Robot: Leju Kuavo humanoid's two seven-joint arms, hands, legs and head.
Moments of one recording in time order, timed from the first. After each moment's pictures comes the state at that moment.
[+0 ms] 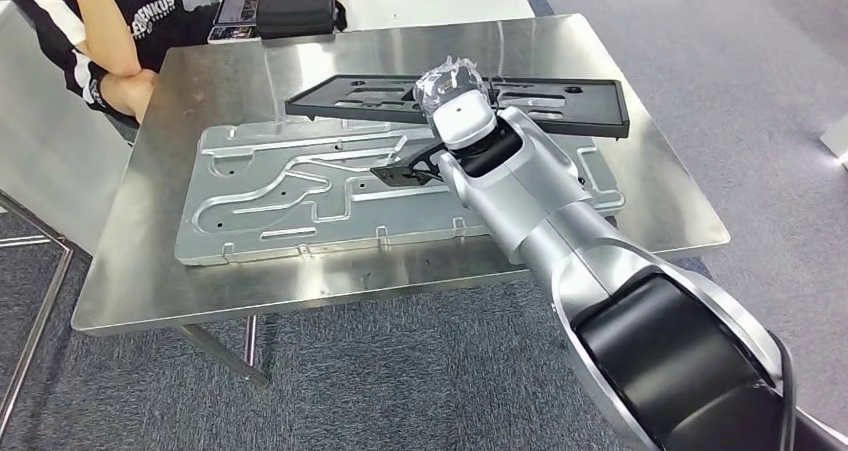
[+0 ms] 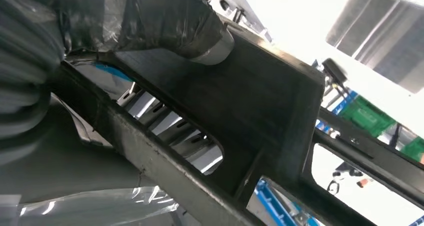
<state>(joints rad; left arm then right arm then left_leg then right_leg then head) -0.10 -0.17 1.24 -0.22 -1.14 0.09 0.02 -1.36 0.33 0.79 -0.41 1.37 0.26 0.05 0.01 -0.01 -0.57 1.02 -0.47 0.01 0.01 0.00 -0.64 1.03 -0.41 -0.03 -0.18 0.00</state>
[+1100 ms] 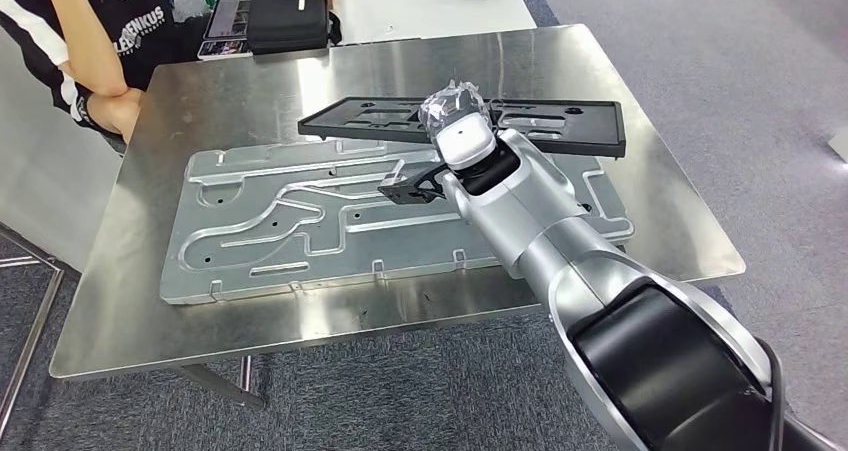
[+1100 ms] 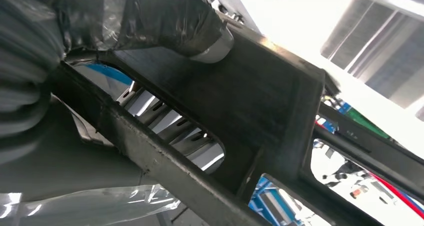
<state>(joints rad) -0.10 -0.17 1.24 -0.22 -1.14 0.10 0.01 -1.32 0.33 0.79 -0.38 1.40 0.23 0.05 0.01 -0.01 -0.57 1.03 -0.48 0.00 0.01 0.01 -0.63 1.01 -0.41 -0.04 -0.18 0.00</state>
